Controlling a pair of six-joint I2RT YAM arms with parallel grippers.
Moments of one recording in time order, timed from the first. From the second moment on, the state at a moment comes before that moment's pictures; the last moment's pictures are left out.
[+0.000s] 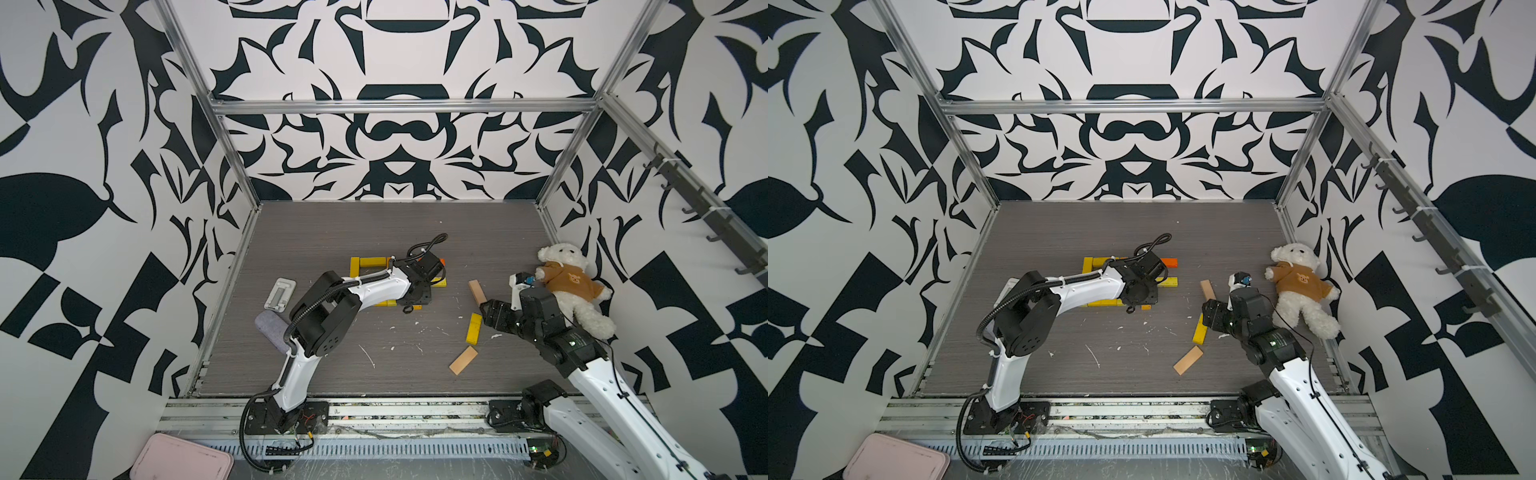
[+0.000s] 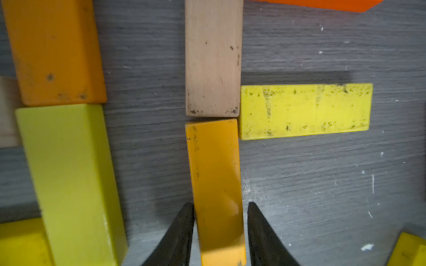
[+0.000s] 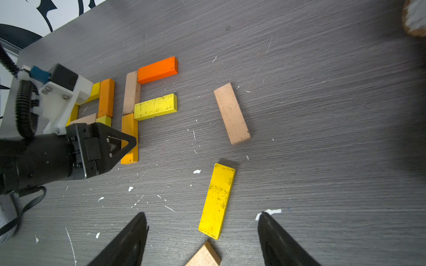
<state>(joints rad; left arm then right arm) -0.89 2.08 1.50 -0.61 -0.12 -0.82 0.33 0.68 0.58 -0.68 -0.01 0.54</state>
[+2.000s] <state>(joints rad) -0.80 1.56 1.33 -0.39 0.22 -0.28 0.27 1.18 0.78 -0.66 -0.02 0.36</state>
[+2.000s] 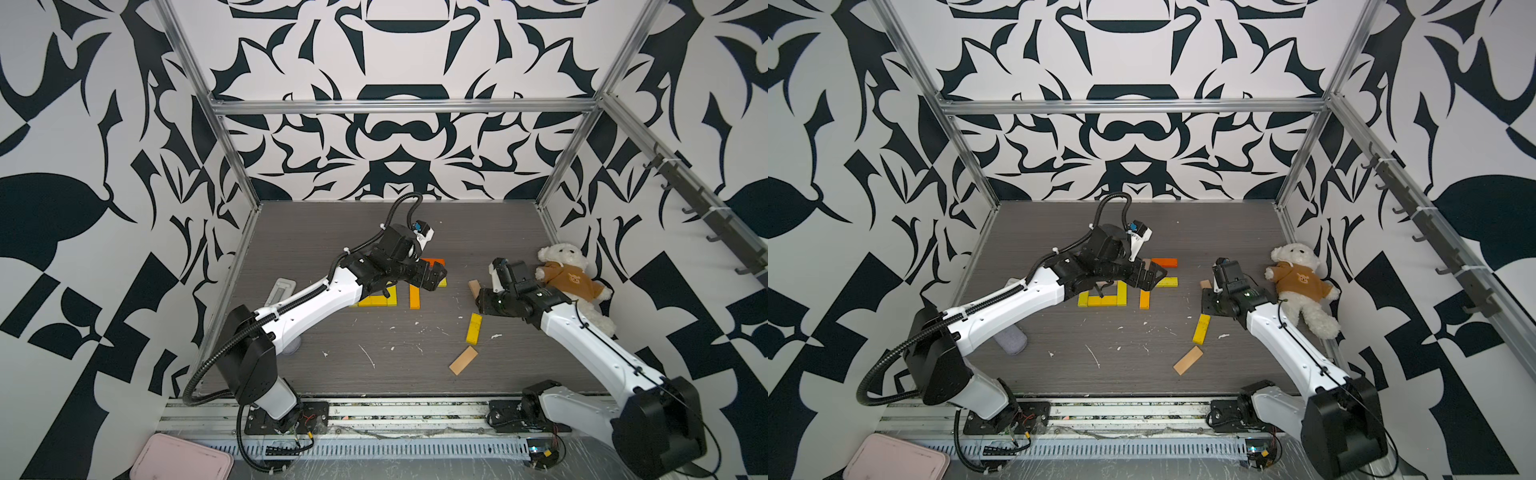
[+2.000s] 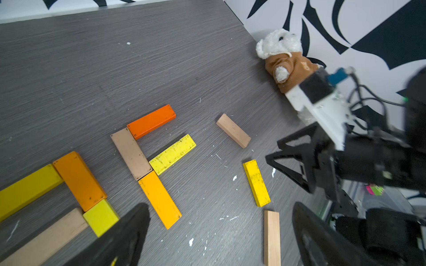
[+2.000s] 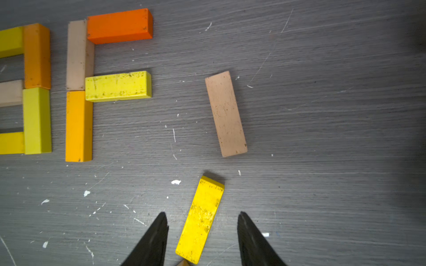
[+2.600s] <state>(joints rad) -0.72 1.41 1.27 -0.41 0.46 -0.11 0.19 1.55 0.94 -0.59 -0.04 0.20</state>
